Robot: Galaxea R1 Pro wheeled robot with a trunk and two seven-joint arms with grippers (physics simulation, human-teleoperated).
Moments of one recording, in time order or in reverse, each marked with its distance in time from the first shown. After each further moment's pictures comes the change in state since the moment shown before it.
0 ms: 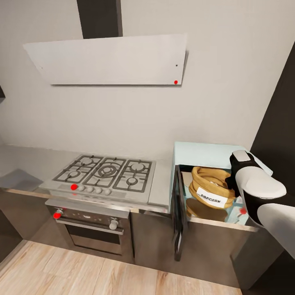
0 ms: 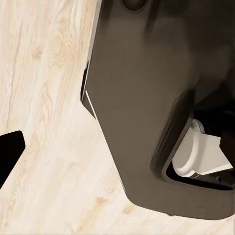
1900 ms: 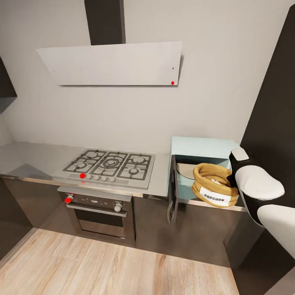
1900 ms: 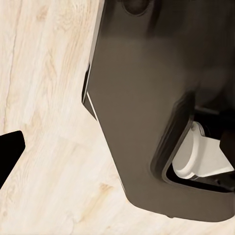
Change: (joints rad) left arm 0.000 0.000 0.006 -0.008 0.001 -0.001 0.004; right arm 0.000 0.000 0.089 0.000 -0.001 0.003 0.004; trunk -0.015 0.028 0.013
